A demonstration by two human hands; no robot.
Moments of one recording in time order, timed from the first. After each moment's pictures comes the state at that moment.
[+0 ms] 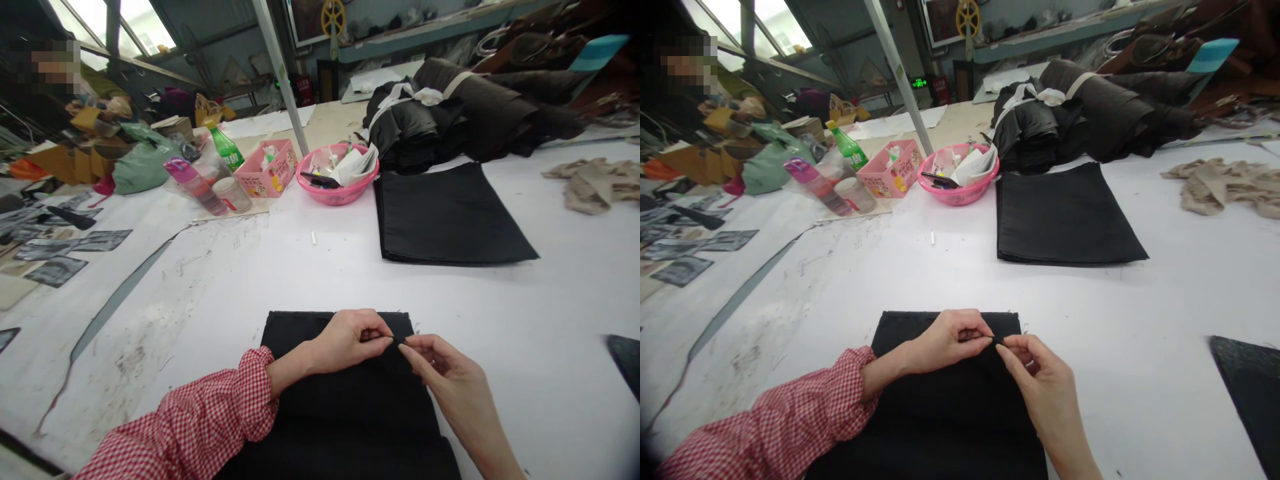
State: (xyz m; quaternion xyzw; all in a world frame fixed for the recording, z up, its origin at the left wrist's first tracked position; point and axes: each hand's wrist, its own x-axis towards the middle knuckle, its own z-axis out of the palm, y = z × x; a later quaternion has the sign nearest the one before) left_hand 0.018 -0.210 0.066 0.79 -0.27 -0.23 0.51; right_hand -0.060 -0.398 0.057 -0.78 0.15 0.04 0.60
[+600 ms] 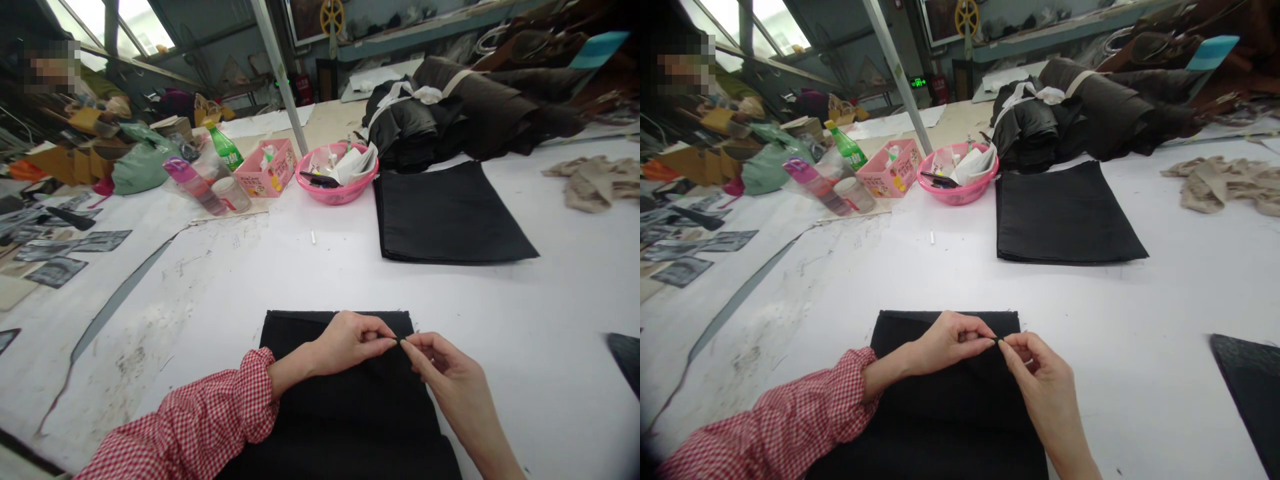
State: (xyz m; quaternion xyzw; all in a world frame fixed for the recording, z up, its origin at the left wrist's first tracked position) left_hand 0.015 -0.209 0.062 0.78 -0.24 -0.27 0.50; right_hand -0.060 -0.397 0.057 -0.79 0.14 0.05 0.59
